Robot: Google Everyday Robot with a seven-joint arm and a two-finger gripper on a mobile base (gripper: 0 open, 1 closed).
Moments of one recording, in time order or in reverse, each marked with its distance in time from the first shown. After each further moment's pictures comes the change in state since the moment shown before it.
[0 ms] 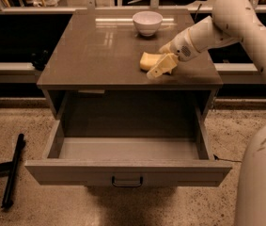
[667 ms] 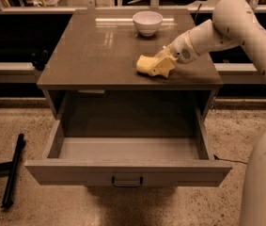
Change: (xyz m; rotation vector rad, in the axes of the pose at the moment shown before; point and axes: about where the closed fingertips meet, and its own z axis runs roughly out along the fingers) arm 0.002 0.003 0.005 -0.003 -0.021 0.003
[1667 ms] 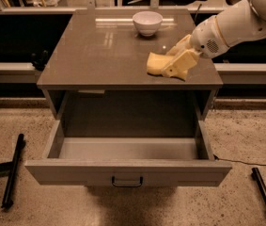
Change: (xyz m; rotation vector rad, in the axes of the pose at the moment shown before) arm -0.020 0.075 -0.092 0.013 0.018 -0.093
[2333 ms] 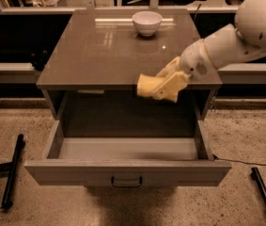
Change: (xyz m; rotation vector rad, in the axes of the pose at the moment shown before) arm 0.014 0.051 0.038 -0.099 -0.001 0.024
